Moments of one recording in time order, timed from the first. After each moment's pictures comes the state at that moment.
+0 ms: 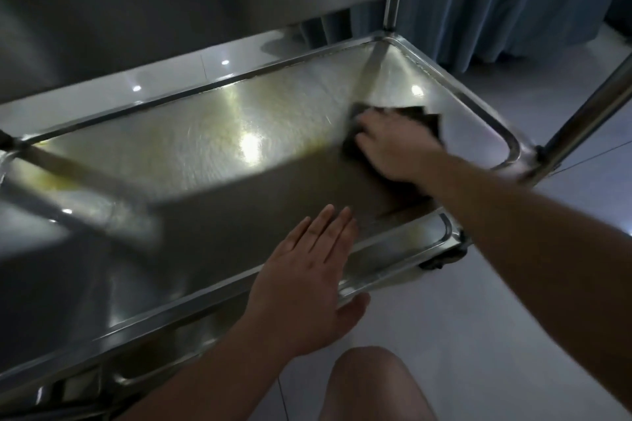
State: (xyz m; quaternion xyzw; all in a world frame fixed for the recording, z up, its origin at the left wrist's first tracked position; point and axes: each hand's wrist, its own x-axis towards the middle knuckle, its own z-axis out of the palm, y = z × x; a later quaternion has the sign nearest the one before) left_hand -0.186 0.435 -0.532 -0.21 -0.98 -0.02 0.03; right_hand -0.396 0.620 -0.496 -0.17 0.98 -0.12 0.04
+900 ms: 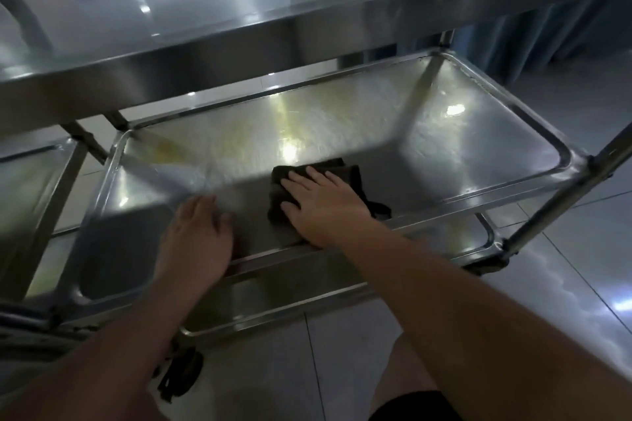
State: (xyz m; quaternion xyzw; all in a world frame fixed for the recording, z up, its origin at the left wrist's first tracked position) left_hand -0.135 0.249 -0.492 0.24 -0.96 -0.14 0.06; right_hand -0.251 0.447 -0.492 -0.35 0.92 -0.11 0.12
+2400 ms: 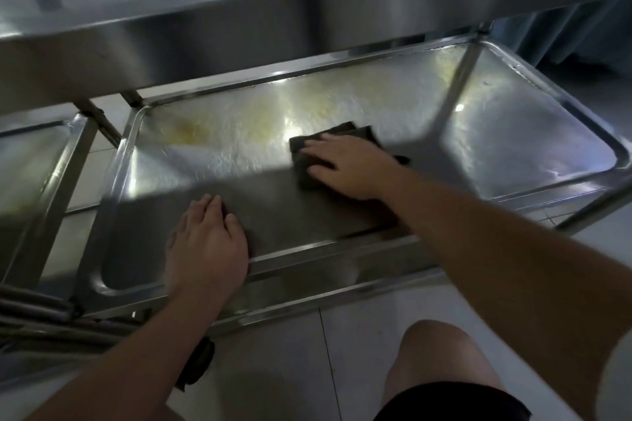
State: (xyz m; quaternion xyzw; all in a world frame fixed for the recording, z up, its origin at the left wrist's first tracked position) left_hand -0.117 0.223 -0.516 0.29 -0.95 -0.12 0.06; right_hand -0.318 0.424 -0.494 -0.41 0.90 -0.11 0.08
